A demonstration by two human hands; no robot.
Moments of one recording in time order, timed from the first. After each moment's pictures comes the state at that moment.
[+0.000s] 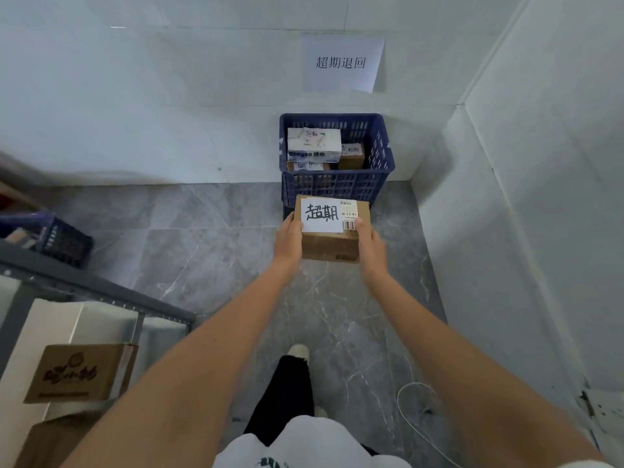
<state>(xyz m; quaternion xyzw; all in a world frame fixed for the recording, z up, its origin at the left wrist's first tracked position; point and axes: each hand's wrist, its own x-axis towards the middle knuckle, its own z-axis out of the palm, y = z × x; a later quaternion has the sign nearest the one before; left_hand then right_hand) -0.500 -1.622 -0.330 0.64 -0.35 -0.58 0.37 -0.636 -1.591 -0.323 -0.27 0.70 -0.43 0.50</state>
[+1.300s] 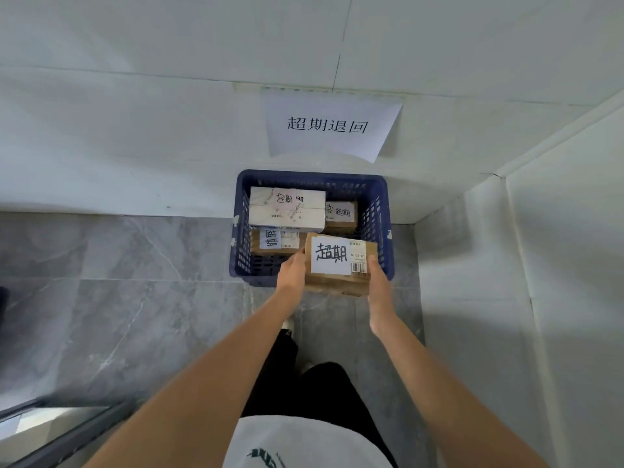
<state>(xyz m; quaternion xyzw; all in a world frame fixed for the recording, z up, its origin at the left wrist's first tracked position) -0.634 -2.101 -0.445 0.70 -0.20 -0.64 0.24 -0.782 -2.064 -0.447 -0.15 0.73 -0.37 0.56</state>
